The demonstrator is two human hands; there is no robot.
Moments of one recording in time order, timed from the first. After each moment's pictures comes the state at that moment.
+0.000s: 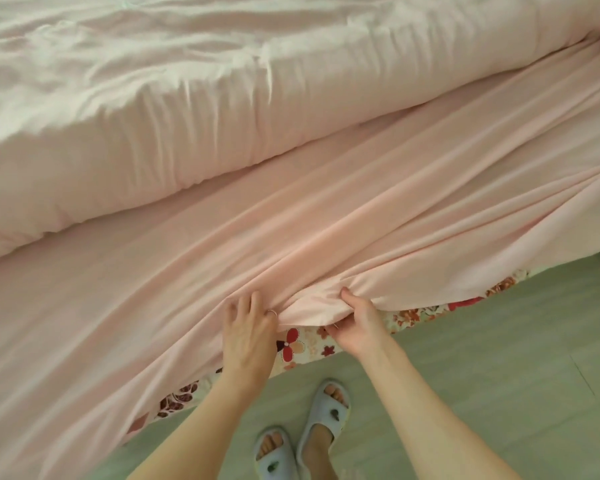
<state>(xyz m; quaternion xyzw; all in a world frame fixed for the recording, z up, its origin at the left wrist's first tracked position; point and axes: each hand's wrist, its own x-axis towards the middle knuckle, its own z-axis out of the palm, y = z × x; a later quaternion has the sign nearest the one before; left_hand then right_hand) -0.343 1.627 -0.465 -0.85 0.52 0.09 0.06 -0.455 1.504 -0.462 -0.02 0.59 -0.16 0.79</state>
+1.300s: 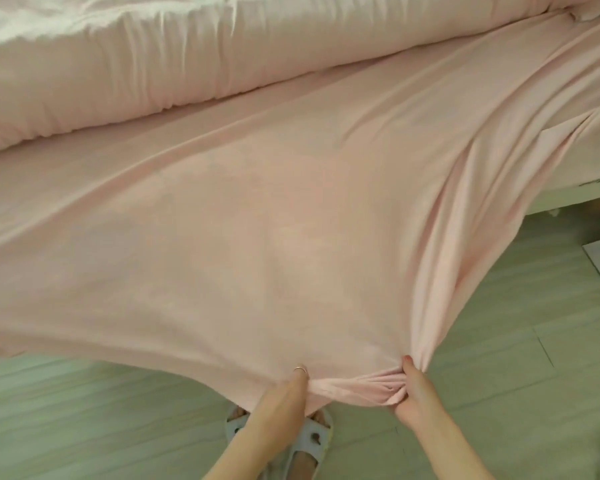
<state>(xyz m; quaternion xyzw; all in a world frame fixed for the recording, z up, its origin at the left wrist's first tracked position) -0.607 1.736 -0.479 -0.77 0.45 0.45 -0.01 -0.750 1.594 -0.497 -0.05 0.73 -0.14 0.67</state>
